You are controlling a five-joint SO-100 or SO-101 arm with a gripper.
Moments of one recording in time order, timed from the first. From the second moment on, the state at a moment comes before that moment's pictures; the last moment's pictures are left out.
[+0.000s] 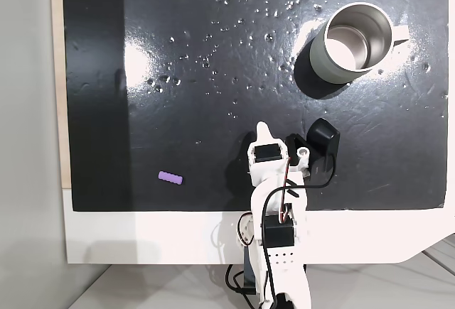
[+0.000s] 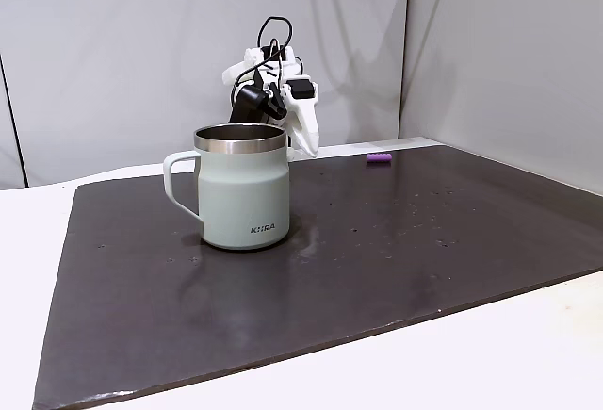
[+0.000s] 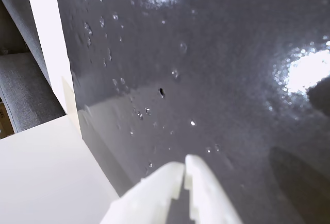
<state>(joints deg) -5.6 189.4 174.4 54.2 -2.9</state>
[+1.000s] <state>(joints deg) -20.0 189.4 160.7 63.9 -14.0</state>
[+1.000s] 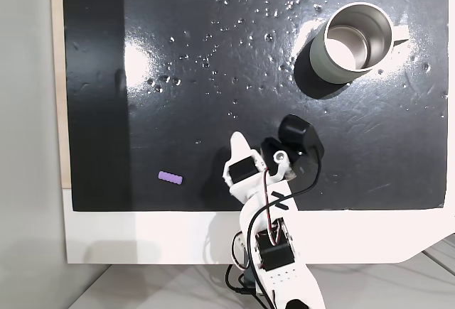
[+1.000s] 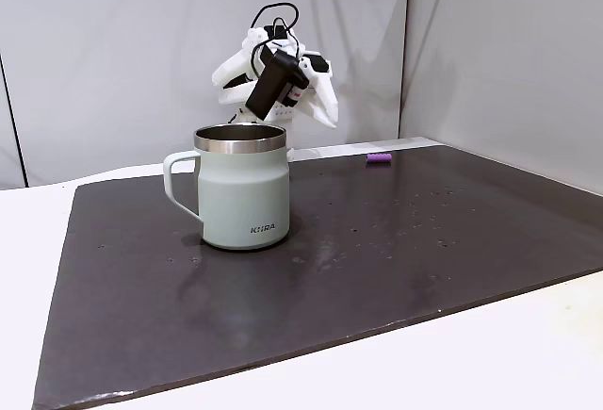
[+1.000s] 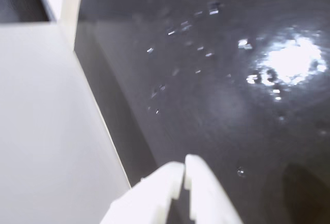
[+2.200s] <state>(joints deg) -42.5 130.7 102.7 87.9 -67.9</state>
